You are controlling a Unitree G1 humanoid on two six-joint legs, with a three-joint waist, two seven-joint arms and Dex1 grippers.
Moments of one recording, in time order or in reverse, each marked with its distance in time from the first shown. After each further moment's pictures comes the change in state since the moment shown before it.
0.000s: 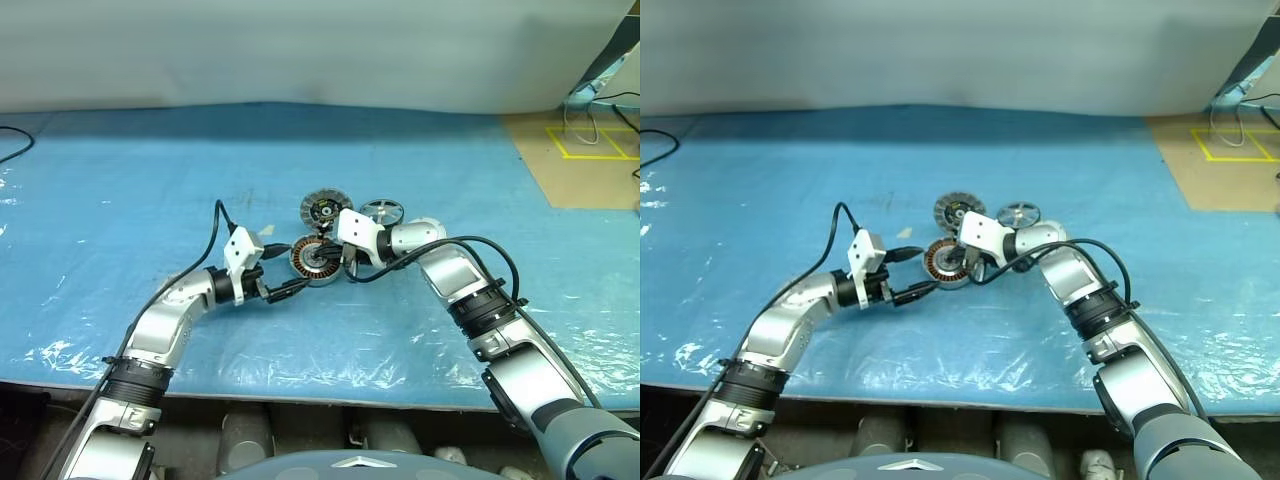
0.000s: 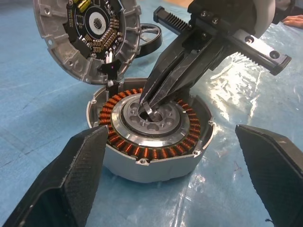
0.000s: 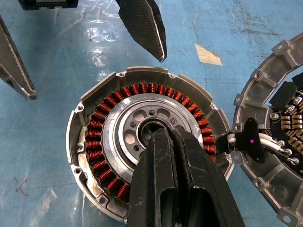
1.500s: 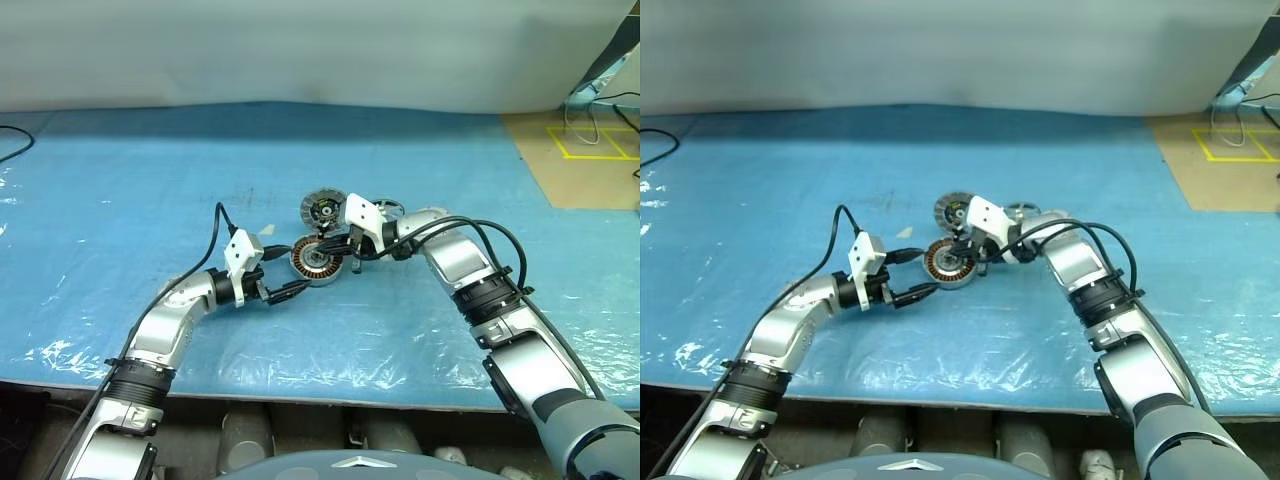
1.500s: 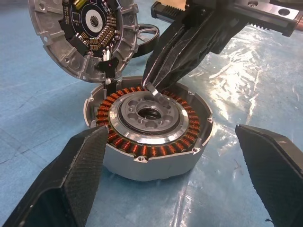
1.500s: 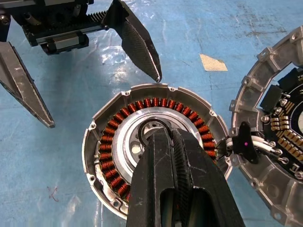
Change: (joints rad) left arm 0.001 -0.011 -0.002 0.030 0.004 -0.035 -0.016; right arm -0.095 -0.026 -0.006 0.071 0.100 0.091 0.121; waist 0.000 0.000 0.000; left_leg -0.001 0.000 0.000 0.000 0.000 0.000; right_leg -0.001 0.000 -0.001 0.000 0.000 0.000
